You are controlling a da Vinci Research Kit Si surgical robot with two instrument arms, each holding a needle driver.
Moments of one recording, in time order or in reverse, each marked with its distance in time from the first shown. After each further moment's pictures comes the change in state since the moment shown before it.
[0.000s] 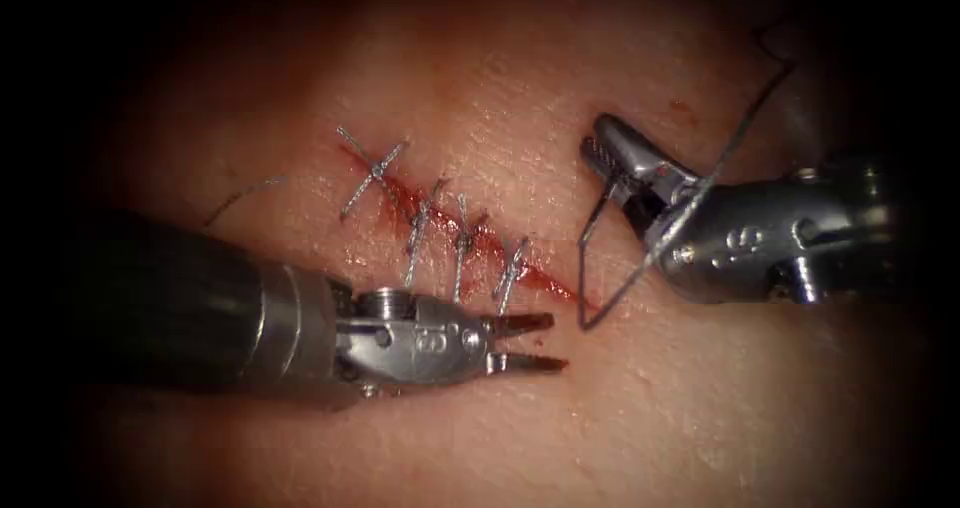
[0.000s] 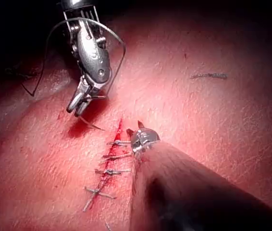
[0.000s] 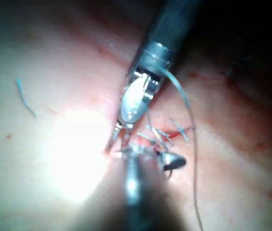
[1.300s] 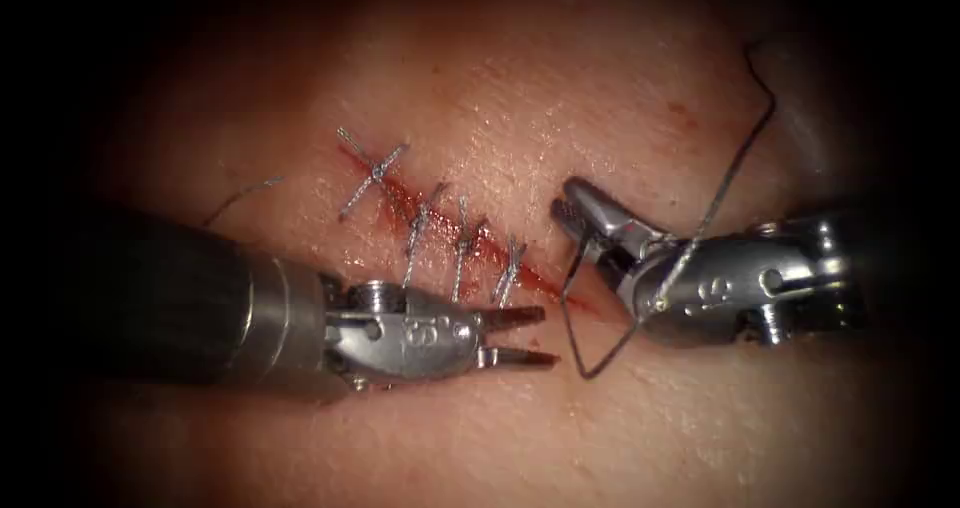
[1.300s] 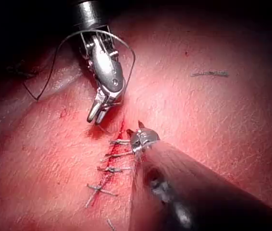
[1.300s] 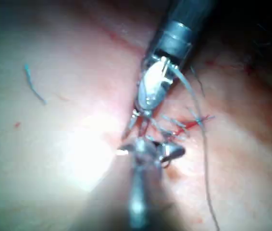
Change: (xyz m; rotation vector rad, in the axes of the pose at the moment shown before) right arm -0.002 -0.004 0.000 0.110 0.032 0.215; left arm 0.000 -0.001 0.000 -0.004 0.001 0.003
